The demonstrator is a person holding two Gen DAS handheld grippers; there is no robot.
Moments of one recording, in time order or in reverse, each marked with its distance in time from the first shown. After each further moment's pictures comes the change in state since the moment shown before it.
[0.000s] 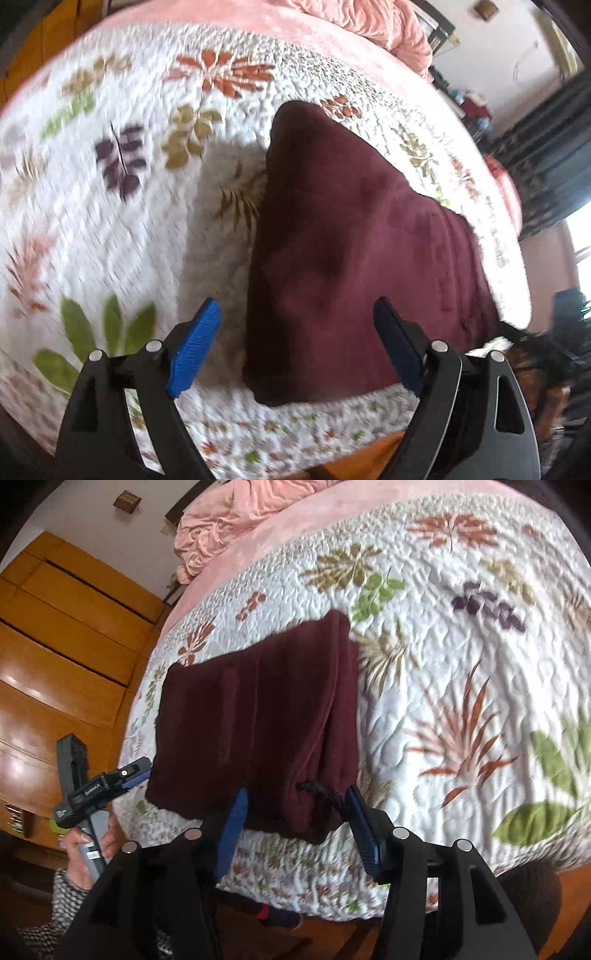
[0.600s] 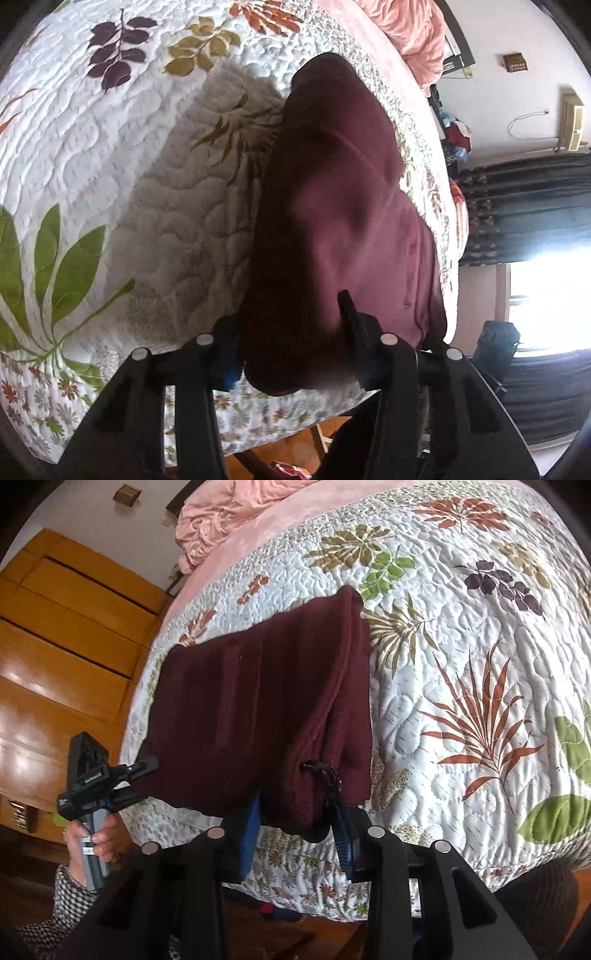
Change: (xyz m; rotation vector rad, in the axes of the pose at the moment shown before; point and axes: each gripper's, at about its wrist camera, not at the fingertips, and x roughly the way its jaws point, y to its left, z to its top) left arm 0.034 0.046 -0.029 -0.275 0.139 -0.302; right arm 0.023 -0.002 -0.007 -0.002 0.062 0.029
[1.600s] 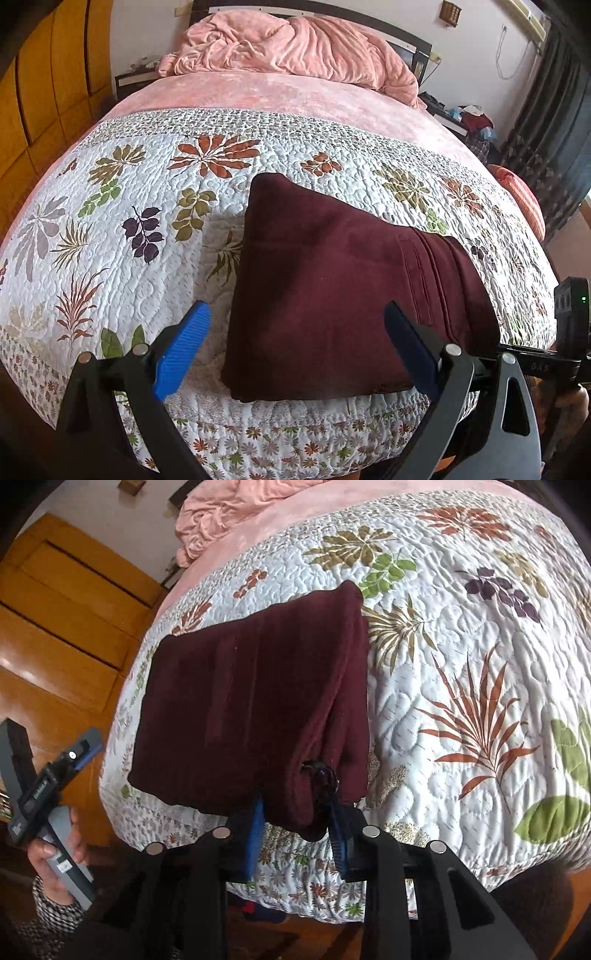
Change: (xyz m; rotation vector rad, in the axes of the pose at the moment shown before) left arm -0.041 -0.120 -0.038 0.412 -0.402 0.423; right arm 0.005 0.006 -0.004 -0.028 -0.021 -0.038
